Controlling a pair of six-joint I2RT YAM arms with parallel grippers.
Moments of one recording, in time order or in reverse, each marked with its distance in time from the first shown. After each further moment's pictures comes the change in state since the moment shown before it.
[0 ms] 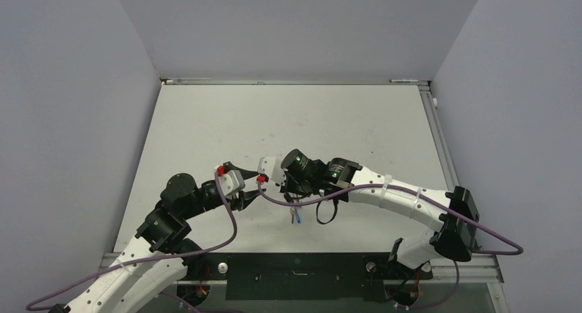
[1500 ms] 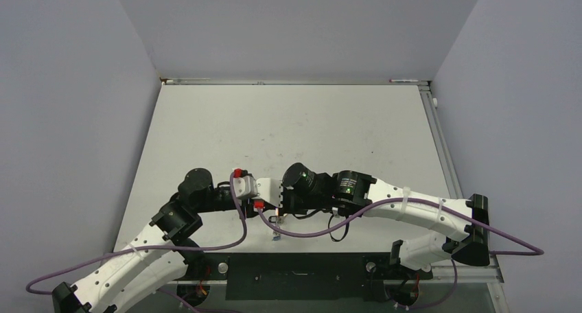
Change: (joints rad) left arm -0.061 0.129 -0.033 0.093 0.260 -0.077; right arm 0.150 -0.100 0.030 -0.009 -0.171 -0.023
